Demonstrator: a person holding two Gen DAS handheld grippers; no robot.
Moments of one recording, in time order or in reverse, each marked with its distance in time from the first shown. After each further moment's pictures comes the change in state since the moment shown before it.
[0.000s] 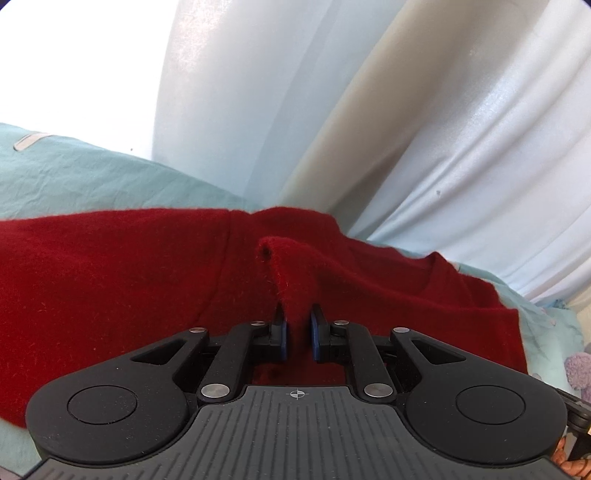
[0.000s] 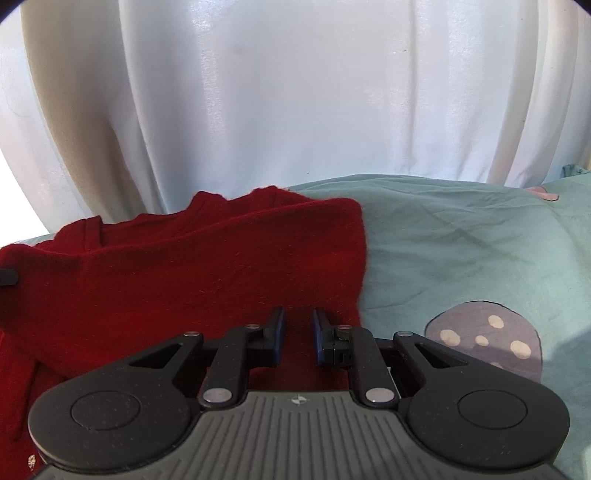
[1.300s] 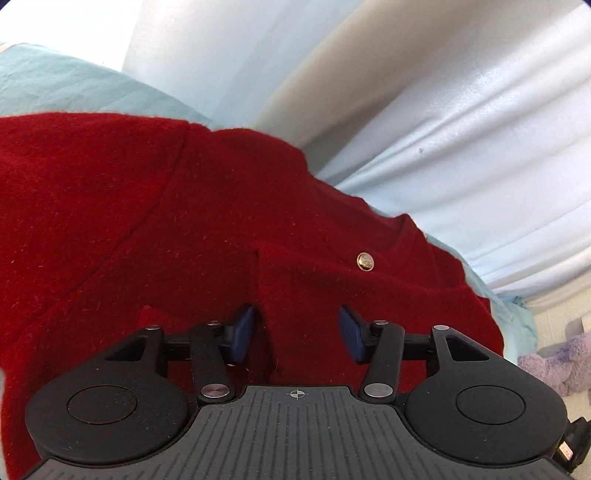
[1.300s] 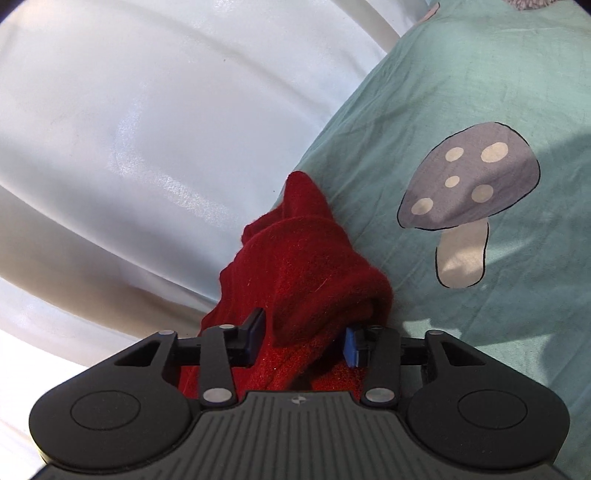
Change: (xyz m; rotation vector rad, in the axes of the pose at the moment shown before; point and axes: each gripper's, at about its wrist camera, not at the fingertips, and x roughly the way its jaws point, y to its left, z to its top) left arm 0.041 -0.012 -0.015 -0.140 0.158 -0.169; right arm -0.009 -0.072 -0.049 0.806 -0.052 0.334
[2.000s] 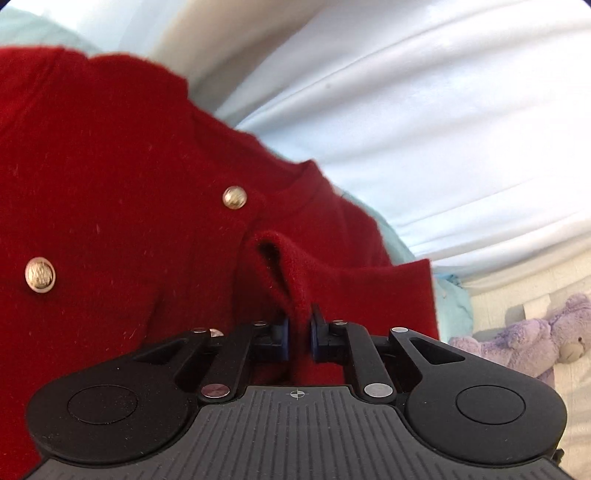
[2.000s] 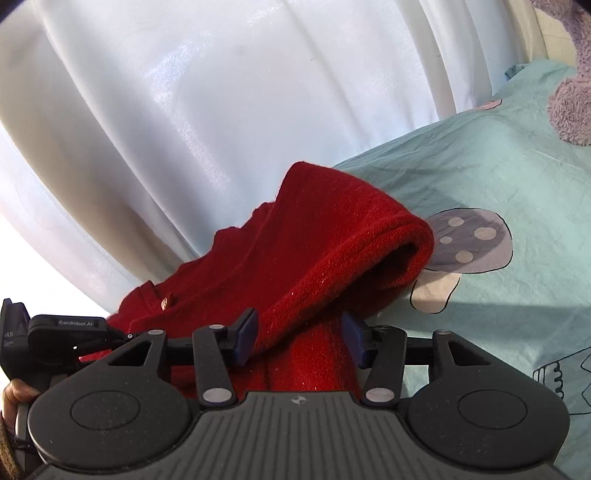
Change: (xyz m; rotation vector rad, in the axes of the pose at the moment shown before) left arm 0.016 -0.066 -0.019 -0.035 0.077 -0.213; right arm -0.046 0.031 -0.020 -0.411 -0.013 -0.107
